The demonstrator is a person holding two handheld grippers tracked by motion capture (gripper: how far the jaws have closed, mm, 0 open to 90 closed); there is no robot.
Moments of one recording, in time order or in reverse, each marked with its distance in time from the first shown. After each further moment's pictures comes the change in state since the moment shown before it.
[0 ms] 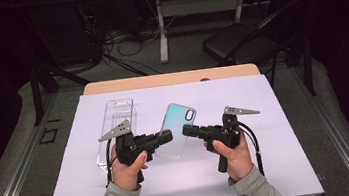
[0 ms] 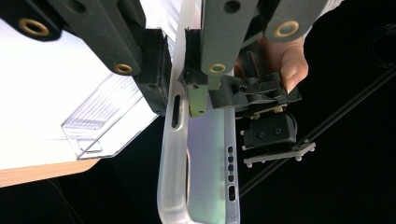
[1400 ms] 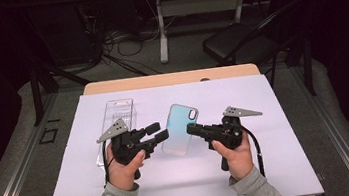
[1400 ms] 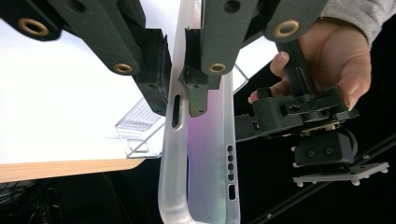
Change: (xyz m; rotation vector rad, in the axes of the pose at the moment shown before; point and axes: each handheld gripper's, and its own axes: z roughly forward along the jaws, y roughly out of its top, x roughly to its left) left arm 0.002 0.003 -0.006 -0.027 0.160 0.057; right arm -0.001 -0.001 -0.003 0.014 -0.184 -0.114
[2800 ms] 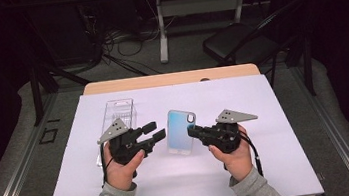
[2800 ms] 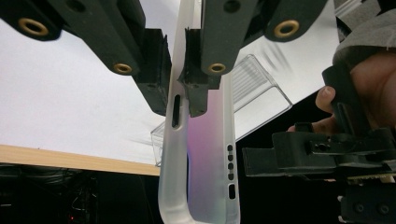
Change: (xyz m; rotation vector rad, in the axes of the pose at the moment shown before) left arm 0.000 0.002 -0.003 0.022 0.068 0.066; right arm 0.010 -0.004 0.003 0.071 -0.146 -0.205
